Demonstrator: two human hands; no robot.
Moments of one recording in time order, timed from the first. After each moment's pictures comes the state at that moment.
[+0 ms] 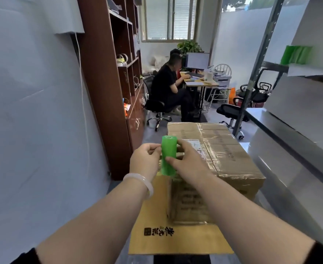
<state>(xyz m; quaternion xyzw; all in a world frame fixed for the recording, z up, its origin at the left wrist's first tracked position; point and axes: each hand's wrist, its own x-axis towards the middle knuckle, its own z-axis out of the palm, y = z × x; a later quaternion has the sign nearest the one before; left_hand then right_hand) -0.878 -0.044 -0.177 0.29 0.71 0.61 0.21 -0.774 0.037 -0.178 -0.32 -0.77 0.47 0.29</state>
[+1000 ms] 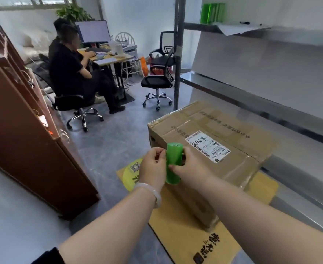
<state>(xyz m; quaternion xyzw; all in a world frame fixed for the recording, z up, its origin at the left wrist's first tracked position) -1.057 0.092 -0.253 0.49 0.62 0.49 0.38 -0.944 0.082 -0.216 -0.64 -0.58 0.41 0.29</state>
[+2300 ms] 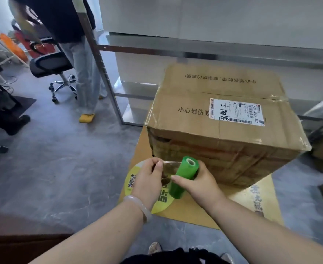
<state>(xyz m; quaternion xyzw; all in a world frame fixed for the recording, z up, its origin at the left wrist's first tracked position) -1.187 0.250 -0.358 0.58 0.46 0.19 0.64 -1.085 0.144 -0.331 -0.77 -0.21 0.34 0.50</state>
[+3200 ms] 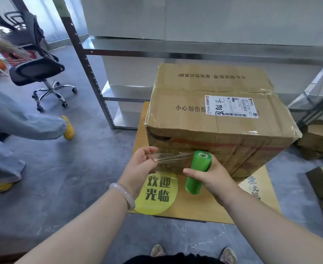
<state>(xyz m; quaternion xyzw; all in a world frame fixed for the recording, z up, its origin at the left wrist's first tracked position) -1.201 0.296 -0.339 0.57 0.35 0.15 0.72 -1.072 0.132 -0.329 -0.74 -0.13 0.36 0.56</state>
